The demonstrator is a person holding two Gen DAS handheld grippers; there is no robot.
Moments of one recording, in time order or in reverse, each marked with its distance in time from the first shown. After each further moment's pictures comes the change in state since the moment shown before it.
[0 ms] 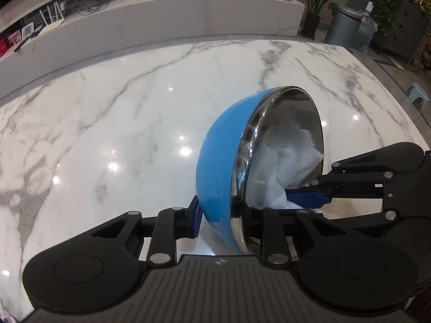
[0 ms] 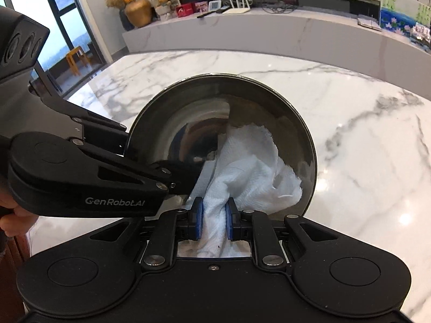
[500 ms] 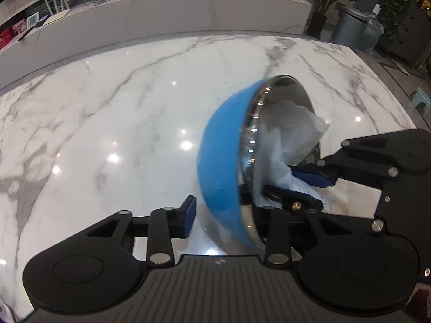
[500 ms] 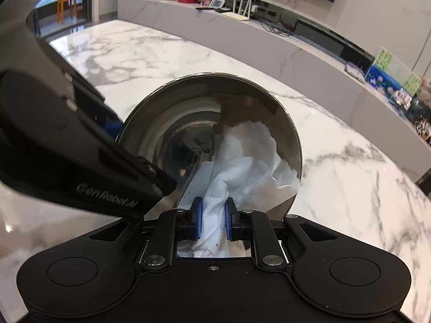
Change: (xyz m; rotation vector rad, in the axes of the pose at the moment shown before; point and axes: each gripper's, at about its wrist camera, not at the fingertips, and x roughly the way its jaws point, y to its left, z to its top) left arm 0.001 0.001 -0.002 -0.035 0.022 -0.018; right arm 0.010 0.023 0.005 -0.212 -0.003 -0.226
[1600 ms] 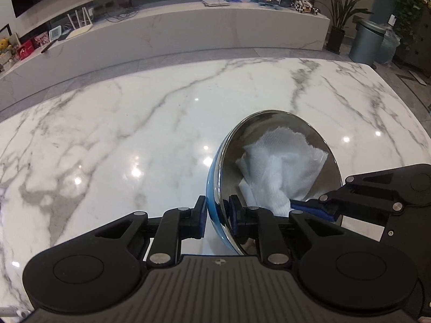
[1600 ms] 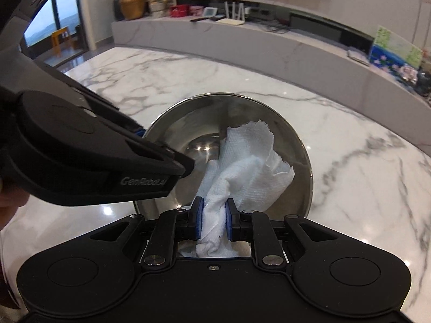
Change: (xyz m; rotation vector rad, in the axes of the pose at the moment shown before) left arm -0.019 0.010 0.005 -0.006 -0.086 0.136; right arm 0.007 0.014 0.014 0.158 -0.028 0.094
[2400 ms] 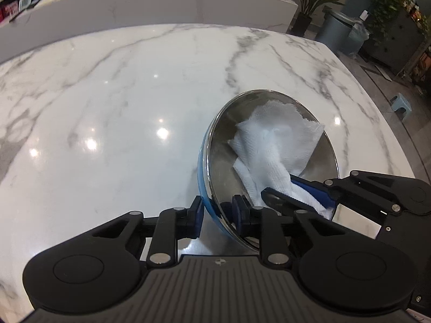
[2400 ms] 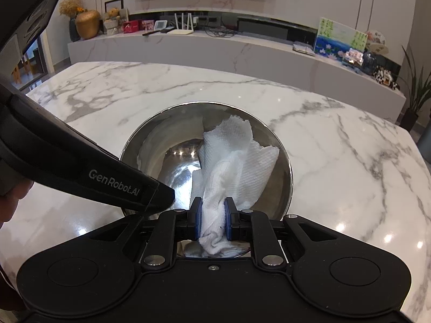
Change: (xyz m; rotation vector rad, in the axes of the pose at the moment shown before) left arm -0.010 -0.033 -0.039 -0.058 0.097 -0.222; right arm -0.055 0.009 -0.076 0.120 -0.069 -0.202
